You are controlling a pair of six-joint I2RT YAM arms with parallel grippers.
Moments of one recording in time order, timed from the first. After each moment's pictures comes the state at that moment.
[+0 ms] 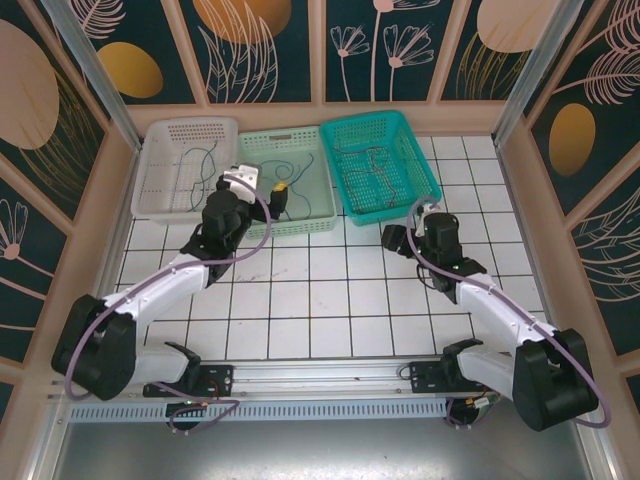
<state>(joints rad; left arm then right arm) -0.49 1.29 0.72 0.43 -0.18 -0.05 0.32 1.08 0.53 -0.04 -0.05 0.47</state>
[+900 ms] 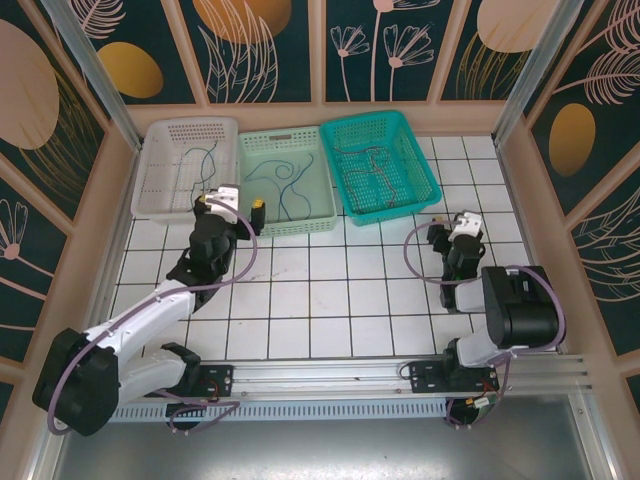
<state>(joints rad) -0.49 1.11 0.54 0.39 -0.42 -0.01 0.01 1.52 0.22 1.09 0.19 0.12</state>
